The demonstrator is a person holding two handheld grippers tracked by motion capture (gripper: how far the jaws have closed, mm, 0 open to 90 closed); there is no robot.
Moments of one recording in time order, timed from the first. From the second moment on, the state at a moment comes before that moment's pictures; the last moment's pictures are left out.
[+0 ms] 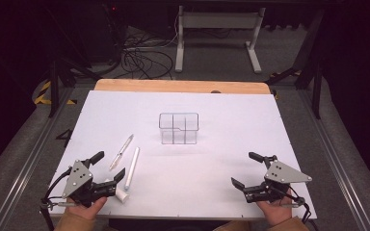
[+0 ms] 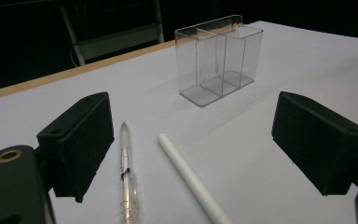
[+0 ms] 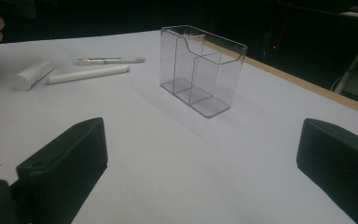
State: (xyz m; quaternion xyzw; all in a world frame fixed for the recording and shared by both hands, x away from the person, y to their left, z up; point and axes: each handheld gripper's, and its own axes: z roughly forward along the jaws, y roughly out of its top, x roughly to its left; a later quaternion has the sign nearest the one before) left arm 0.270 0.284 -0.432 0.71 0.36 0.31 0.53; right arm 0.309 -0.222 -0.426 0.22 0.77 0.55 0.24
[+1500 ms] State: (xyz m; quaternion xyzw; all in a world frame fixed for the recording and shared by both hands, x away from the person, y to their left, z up) left arm 0.295 0.287 -0.409 0.73 0.38 0.27 0.50; right arm 0.310 -0.217 -0.430 0.22 0.78 0.54 0.23
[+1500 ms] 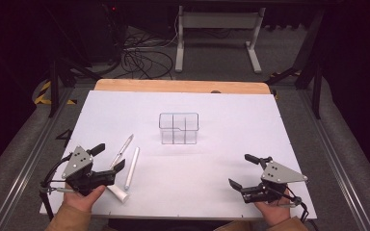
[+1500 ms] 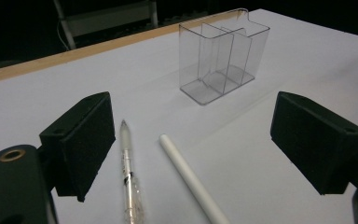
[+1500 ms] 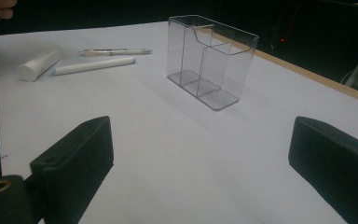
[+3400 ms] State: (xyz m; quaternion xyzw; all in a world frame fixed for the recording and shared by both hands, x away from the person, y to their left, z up) left arm 0.375 0.288 -0.390 0.81 0.47 0.16 0.32; right arm 0.308 -0.213 -0.430 0.22 0.78 0.54 0.22
